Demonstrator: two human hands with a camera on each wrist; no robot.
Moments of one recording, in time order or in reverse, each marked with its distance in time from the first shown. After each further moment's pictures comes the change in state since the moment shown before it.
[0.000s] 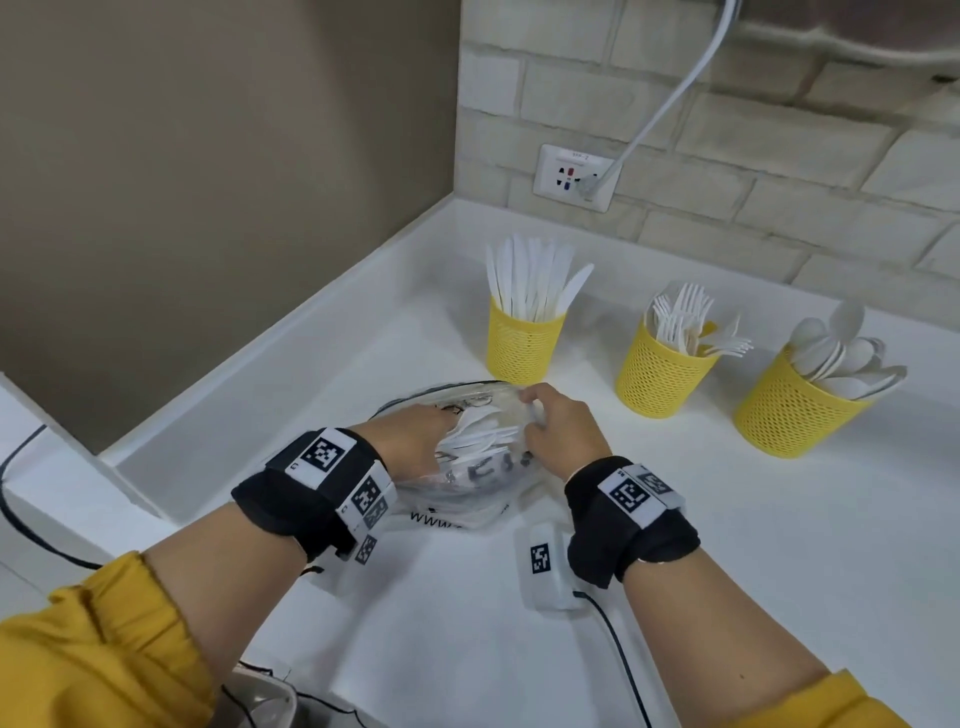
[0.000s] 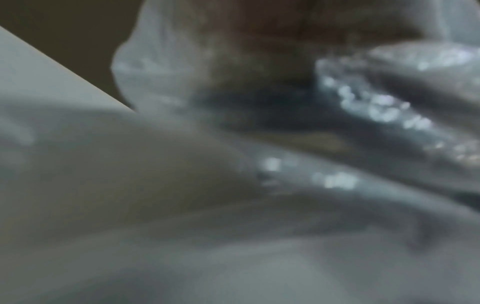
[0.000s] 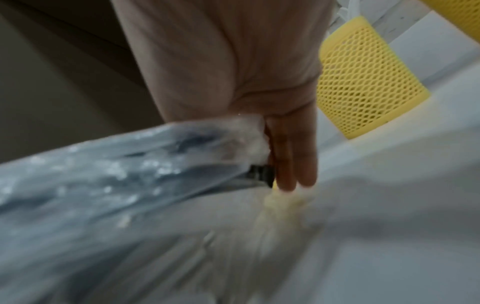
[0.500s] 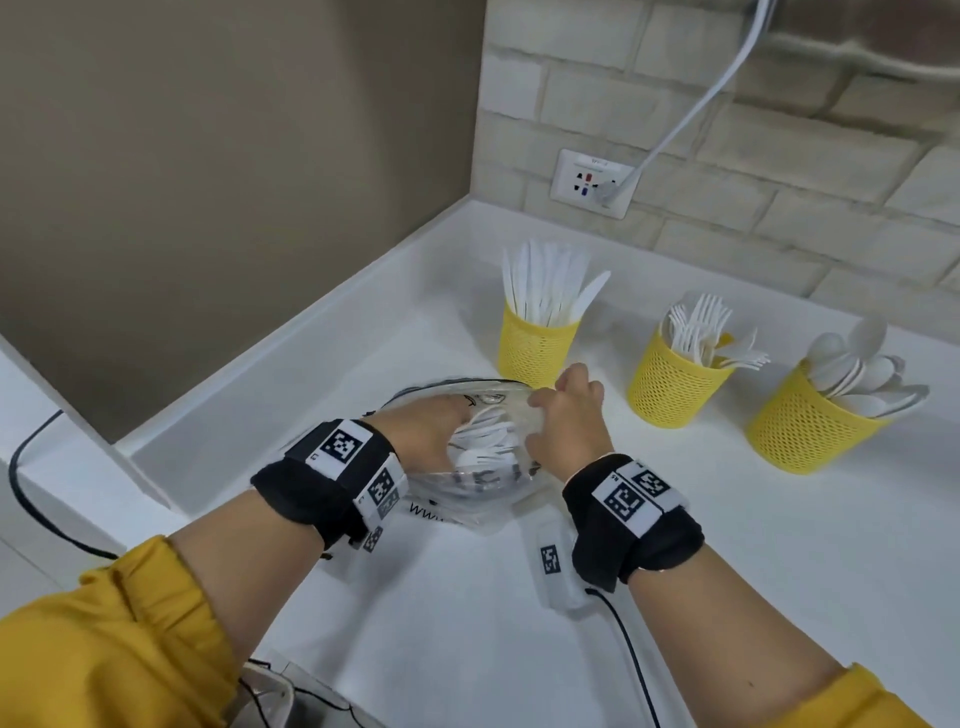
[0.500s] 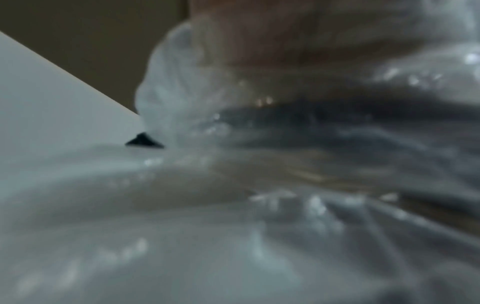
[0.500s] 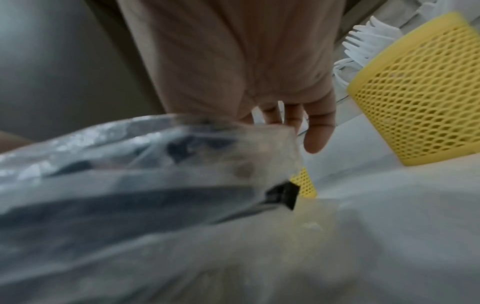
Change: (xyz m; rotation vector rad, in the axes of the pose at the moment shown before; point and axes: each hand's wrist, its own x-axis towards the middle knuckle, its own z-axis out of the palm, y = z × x) left_hand 0.005 -0.001 -0.004 -0.086 0.049 -0.020; right_hand 0.007 -0.010 0.006 -0.328 0.098 -0.118
